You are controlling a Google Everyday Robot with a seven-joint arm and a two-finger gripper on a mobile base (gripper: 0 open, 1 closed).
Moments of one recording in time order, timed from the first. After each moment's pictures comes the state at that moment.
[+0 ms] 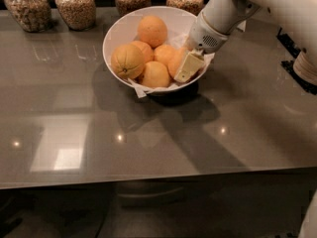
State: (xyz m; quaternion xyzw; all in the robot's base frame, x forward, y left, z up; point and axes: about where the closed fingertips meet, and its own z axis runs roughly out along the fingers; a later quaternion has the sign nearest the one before) arm 0.629 -0.086 0.885 -0.62 0.74 0.10 0.22
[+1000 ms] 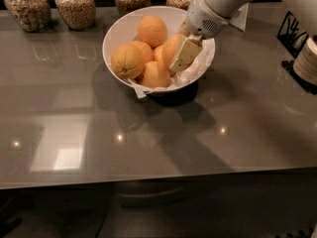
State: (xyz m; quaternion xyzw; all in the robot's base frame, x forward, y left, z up) arm 0.622 -0.068 0.935 -0.65 0.71 0.09 0.26
